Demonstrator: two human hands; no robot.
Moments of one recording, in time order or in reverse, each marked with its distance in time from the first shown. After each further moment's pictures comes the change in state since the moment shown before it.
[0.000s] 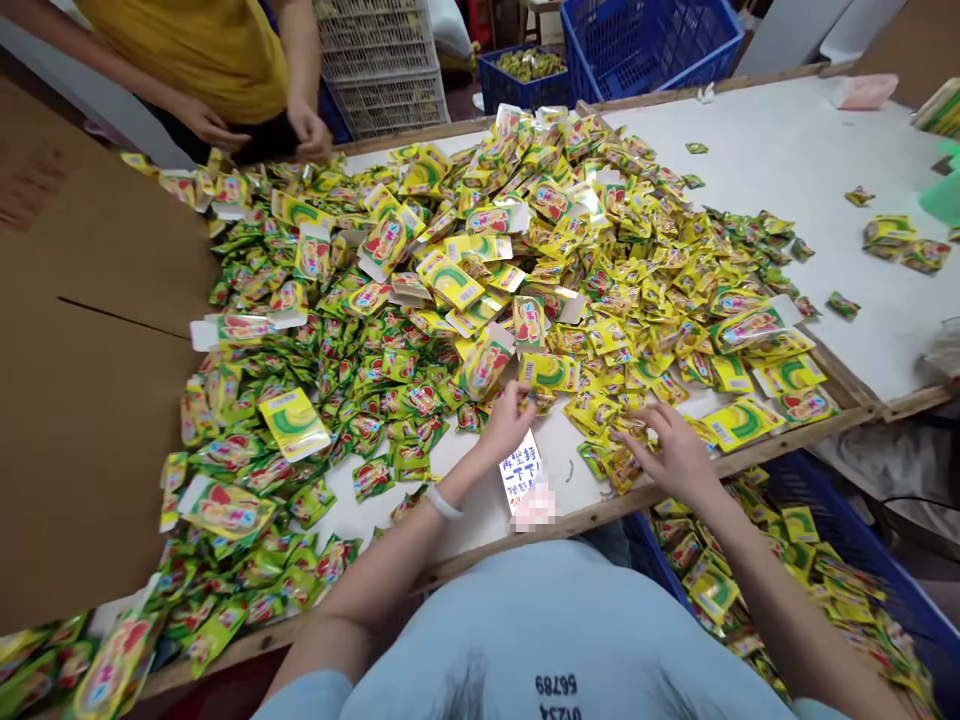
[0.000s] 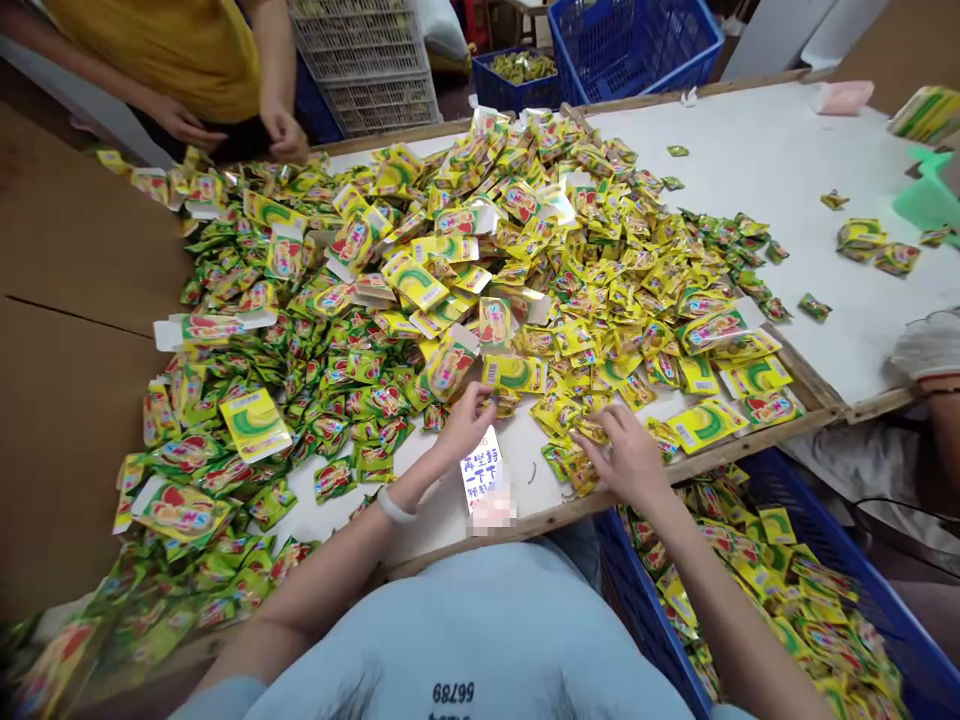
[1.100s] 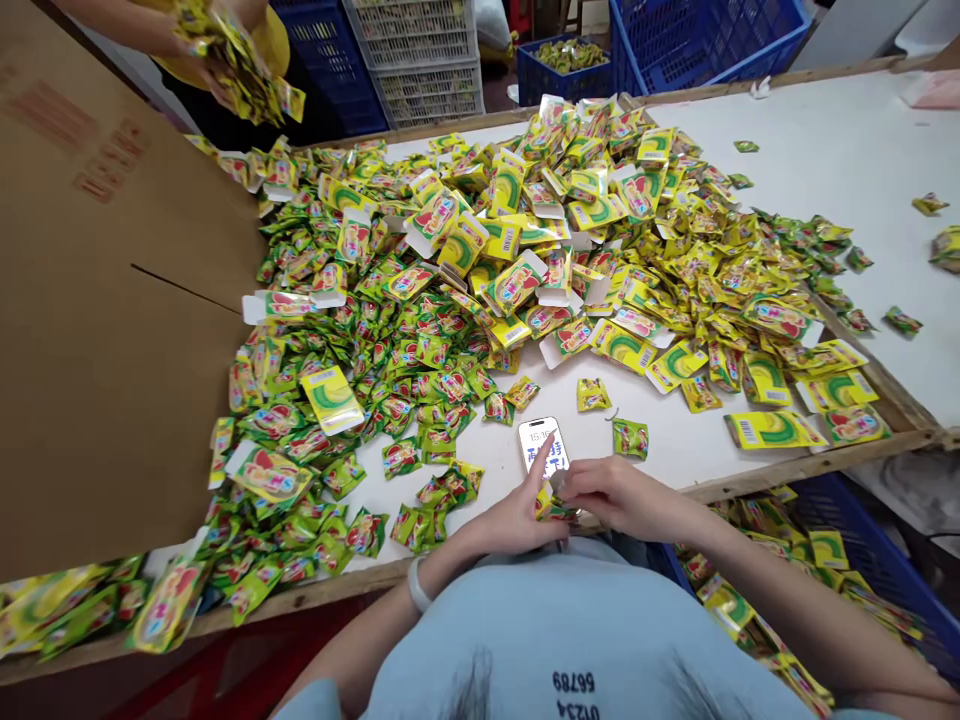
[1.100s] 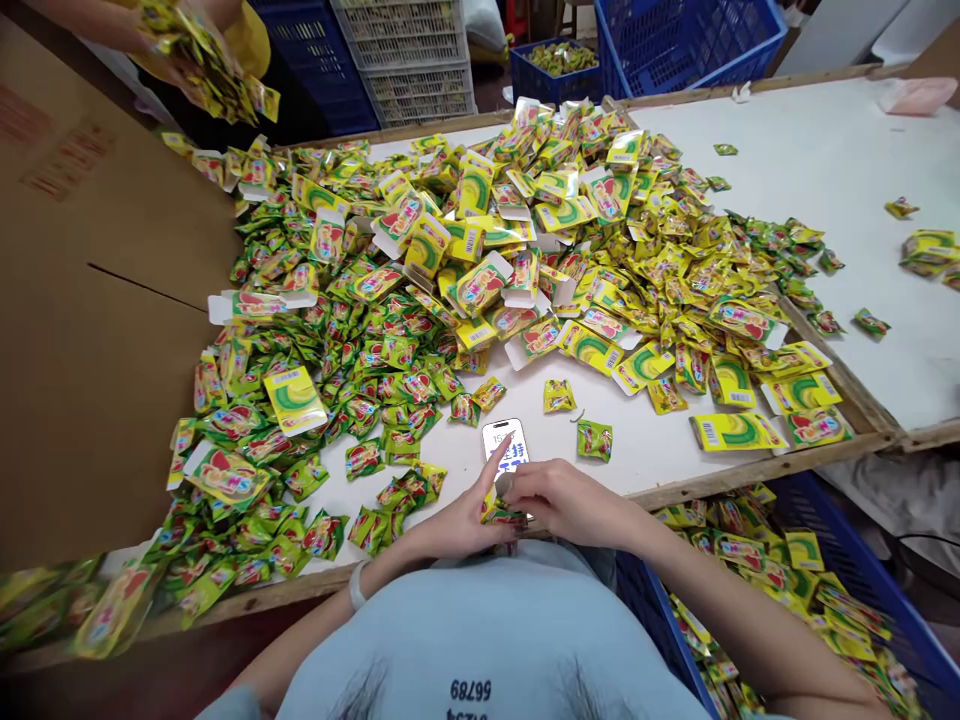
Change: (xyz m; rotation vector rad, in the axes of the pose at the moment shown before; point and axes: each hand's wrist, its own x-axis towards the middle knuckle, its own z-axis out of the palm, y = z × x) left_hand -0.124 0.020 -0.015 -0.267 -0.440 -0.222; right_hand 0.033 -0.102 -0.004 0.671 -0.578 -0.384
